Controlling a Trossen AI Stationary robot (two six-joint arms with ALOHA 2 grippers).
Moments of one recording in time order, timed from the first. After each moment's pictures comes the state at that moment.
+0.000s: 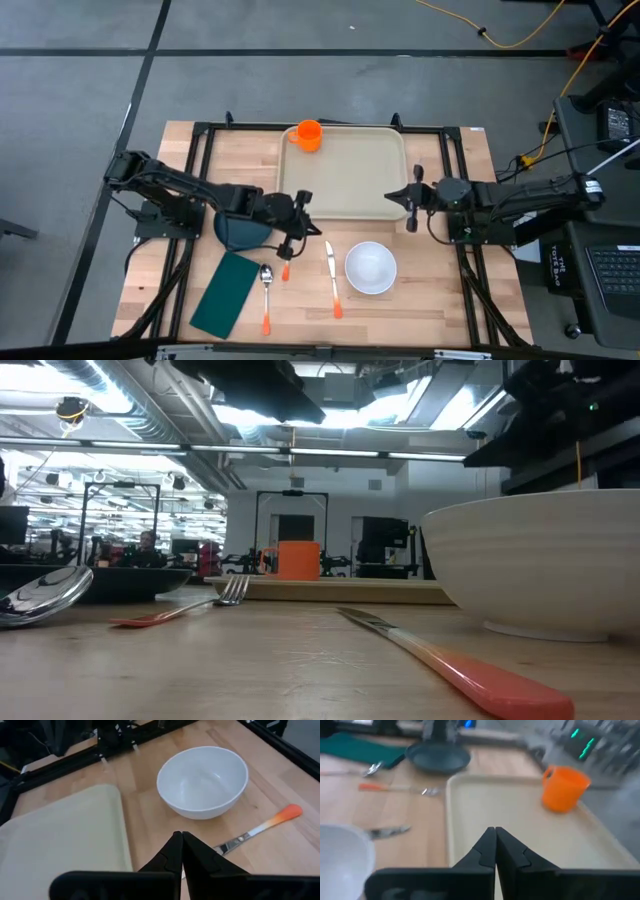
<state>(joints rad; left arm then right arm) -0.16 1.46 0.97 -0.06 -0.04 0.25 0.06 0.68 0.37 -0.07 0.27 -0.05</state>
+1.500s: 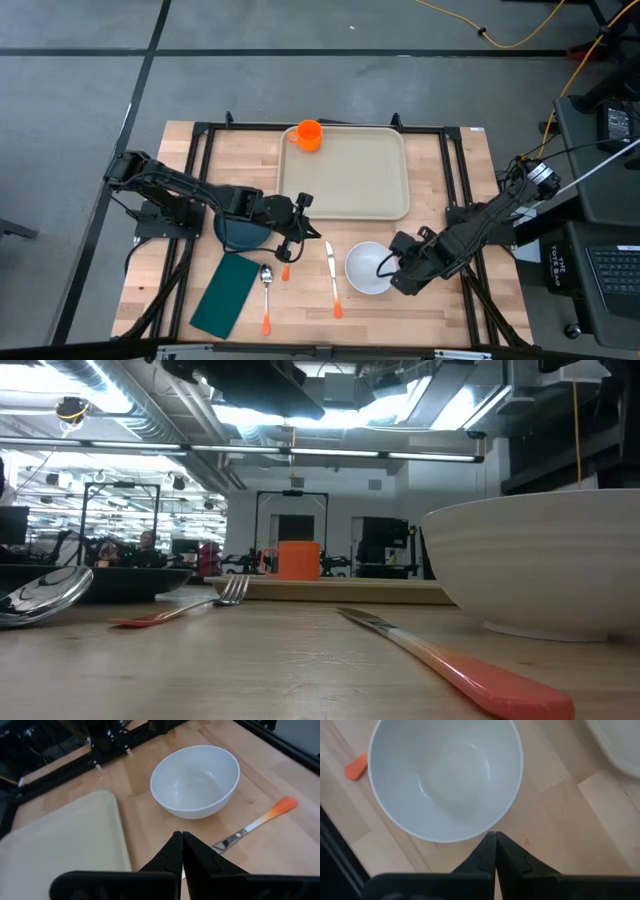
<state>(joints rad) -0.18 1.46 0.97 -0.06 -0.03 0.32 0.65 1.47 1.14 -1.06 0.22 1.24</state>
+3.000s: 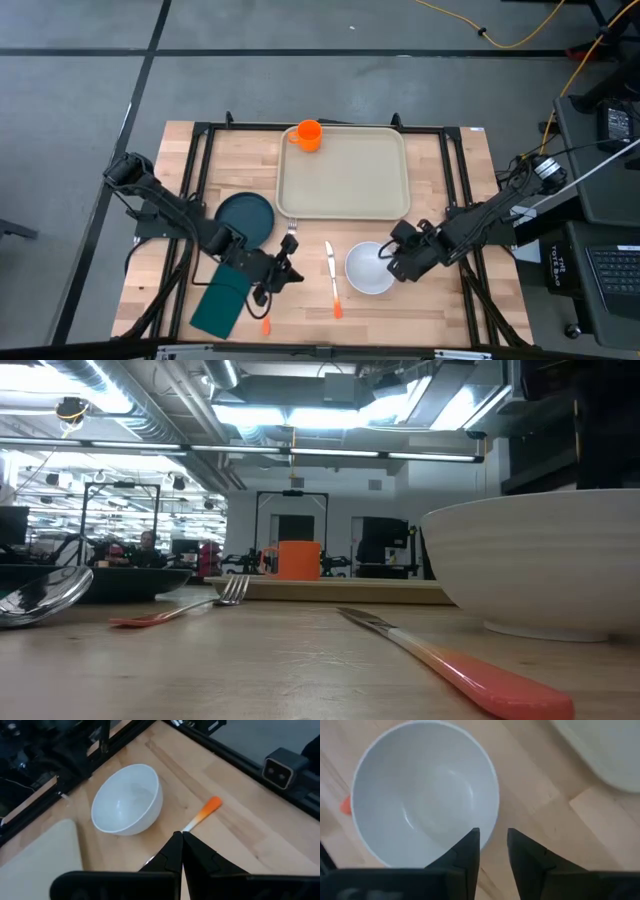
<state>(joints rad) -0.56 1.48 0.97 -0.09 -0.30 0.29 0.59 1.36 0.97 -0.90 0.29 1.28</state>
